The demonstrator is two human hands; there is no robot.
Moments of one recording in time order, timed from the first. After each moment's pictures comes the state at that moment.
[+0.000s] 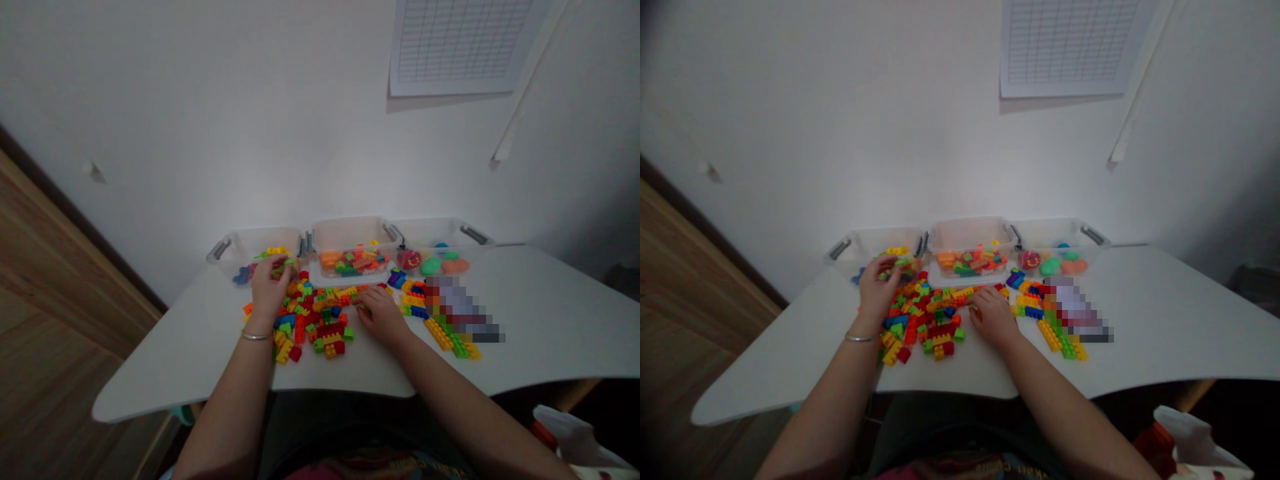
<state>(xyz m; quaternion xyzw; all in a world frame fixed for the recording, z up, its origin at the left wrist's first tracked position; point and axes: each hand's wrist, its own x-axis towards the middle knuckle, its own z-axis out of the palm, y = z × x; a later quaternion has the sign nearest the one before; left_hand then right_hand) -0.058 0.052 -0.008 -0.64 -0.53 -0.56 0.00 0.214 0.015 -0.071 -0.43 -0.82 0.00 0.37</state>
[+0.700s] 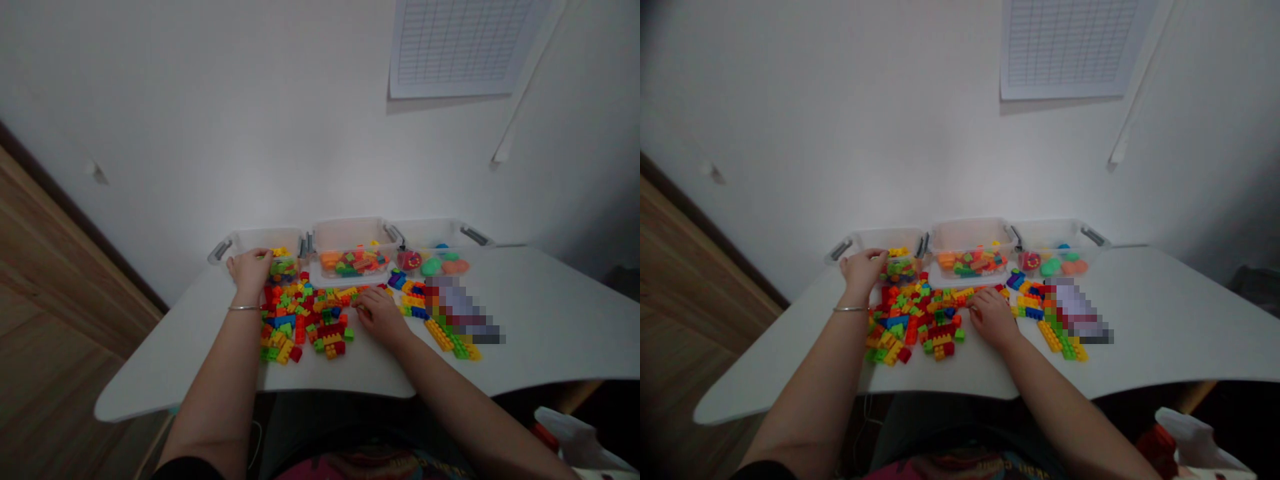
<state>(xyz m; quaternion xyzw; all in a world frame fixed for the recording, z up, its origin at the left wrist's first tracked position) -0.092 0.090 0.024 -0.55 -0.76 -0.33 0.10 0.215 0.017 -0.072 -0.42 -0.83 -0.01 0.37</state>
